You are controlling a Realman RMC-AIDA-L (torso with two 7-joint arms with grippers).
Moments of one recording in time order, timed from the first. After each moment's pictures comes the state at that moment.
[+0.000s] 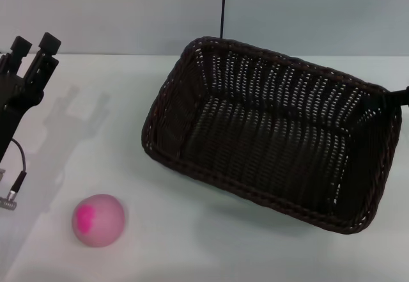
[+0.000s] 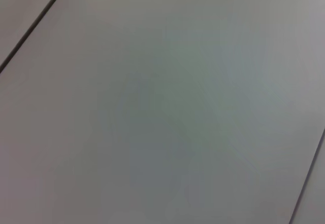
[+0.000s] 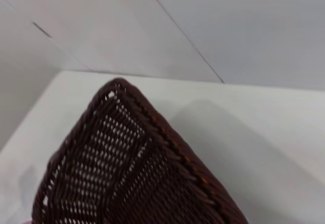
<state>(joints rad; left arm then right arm) -0.32 -2.07 -0.41 -0.09 2.08 1.63 -0.76 0.65 1.86 -0.62 -0.67 -2.27 -1.64 2.09</state>
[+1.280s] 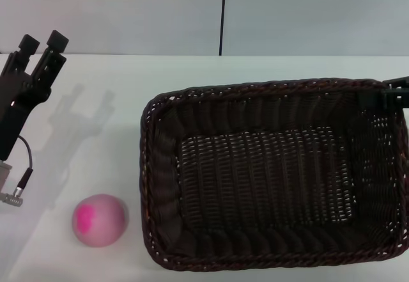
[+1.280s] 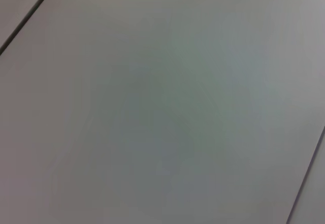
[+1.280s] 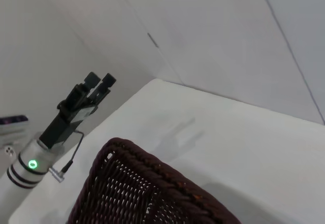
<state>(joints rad) -0.33 -2.07 -0.41 -0.10 2.08 1.61 -0.76 0.65 1.81 -0.63 -0.54 -2.12 -1.77 1.78</state>
